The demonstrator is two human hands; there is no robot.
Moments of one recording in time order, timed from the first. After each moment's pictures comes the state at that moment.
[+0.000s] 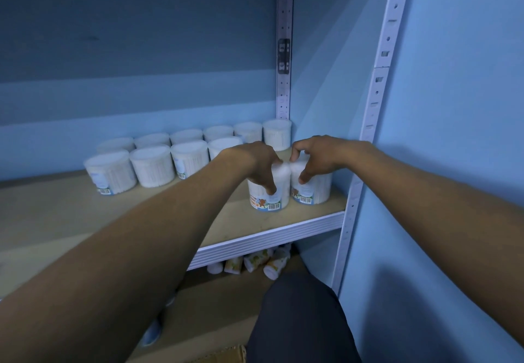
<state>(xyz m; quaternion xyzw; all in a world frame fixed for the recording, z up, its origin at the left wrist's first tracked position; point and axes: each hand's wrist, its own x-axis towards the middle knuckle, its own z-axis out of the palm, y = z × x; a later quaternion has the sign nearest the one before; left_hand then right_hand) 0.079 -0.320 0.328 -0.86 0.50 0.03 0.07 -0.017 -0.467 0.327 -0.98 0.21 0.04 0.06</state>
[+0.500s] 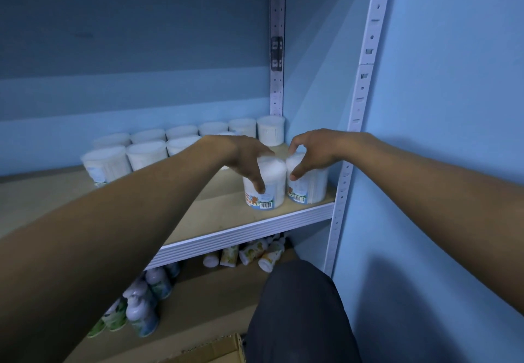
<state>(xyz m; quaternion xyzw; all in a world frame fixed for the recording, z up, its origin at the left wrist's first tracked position) 0.076 -0.303 0.342 -0.85 0.51 0.08 0.07 -0.042 -0.453 0.343 -0.97 0.21 0.06 0.04</state>
